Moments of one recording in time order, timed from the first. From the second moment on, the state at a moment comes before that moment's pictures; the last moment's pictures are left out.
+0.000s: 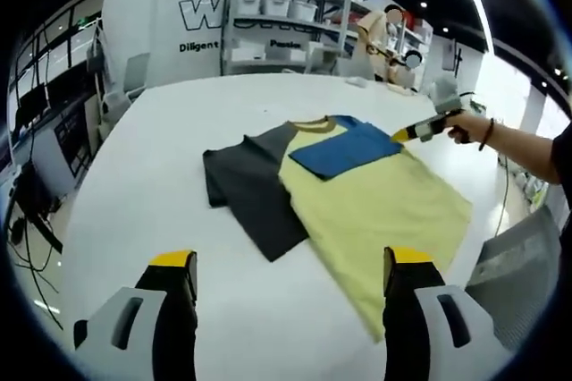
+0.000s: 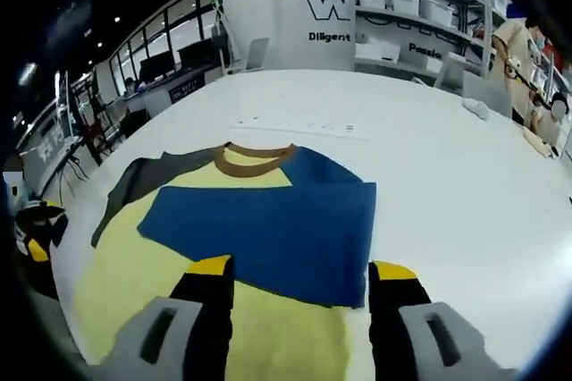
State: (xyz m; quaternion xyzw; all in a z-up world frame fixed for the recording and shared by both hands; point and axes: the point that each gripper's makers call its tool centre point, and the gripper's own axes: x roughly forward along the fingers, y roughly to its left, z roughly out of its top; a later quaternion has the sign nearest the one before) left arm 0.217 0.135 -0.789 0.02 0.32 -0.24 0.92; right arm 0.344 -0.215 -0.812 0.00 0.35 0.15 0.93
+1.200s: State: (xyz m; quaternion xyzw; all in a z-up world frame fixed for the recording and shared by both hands) left arm 0.258 0.136 -0.847 0.01 0.39 -0.21 0.90; right arm 0.210 -0.170 -0.760 -0.02 0.28 0.23 0.93
